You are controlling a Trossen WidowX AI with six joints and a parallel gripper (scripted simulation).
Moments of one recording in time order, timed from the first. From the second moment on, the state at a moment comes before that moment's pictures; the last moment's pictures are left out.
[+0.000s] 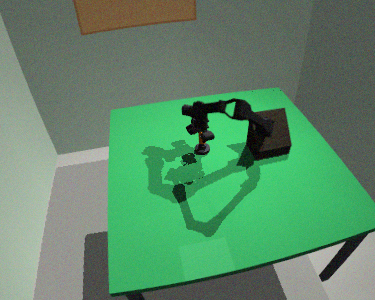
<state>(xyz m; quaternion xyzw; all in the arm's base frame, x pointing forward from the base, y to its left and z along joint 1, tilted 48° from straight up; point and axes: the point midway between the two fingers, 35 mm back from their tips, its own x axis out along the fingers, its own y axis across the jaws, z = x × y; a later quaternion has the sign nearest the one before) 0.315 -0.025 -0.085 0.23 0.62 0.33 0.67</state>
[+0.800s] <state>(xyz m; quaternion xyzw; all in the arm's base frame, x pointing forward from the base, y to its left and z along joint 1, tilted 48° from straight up) 0.314 -0.026 -0.083 0.22 0.62 0.34 0.68</state>
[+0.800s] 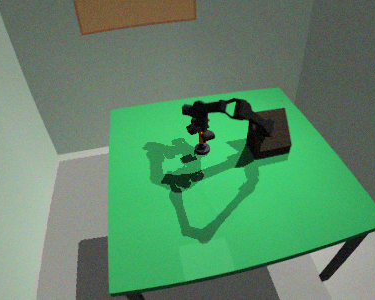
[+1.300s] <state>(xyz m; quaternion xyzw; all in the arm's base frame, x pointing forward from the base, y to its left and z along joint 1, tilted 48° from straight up) 0.317 -0.026 -0.085 0.16 0.58 0.39 0.69</state>
